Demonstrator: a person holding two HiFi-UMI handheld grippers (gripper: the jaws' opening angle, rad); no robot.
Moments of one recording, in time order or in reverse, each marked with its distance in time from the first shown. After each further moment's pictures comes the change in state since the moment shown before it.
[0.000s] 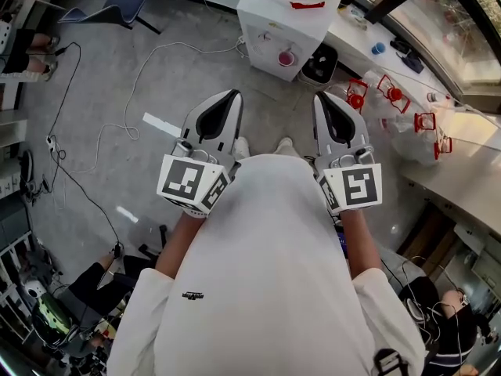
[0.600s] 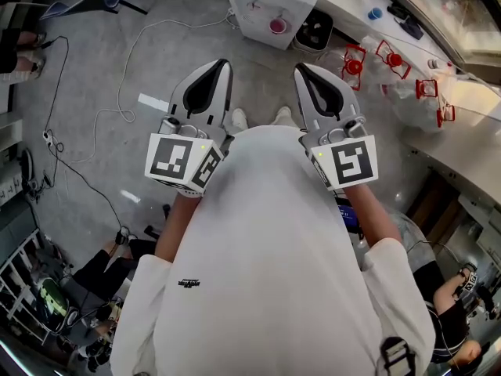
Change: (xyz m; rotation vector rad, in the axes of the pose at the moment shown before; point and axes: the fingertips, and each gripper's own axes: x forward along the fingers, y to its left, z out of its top) left arm 0.001 -0.005 -0.001 -0.006 0.020 -0.010; right arm -0.001 0.026 -0.006 -0.022 0.015 0.072
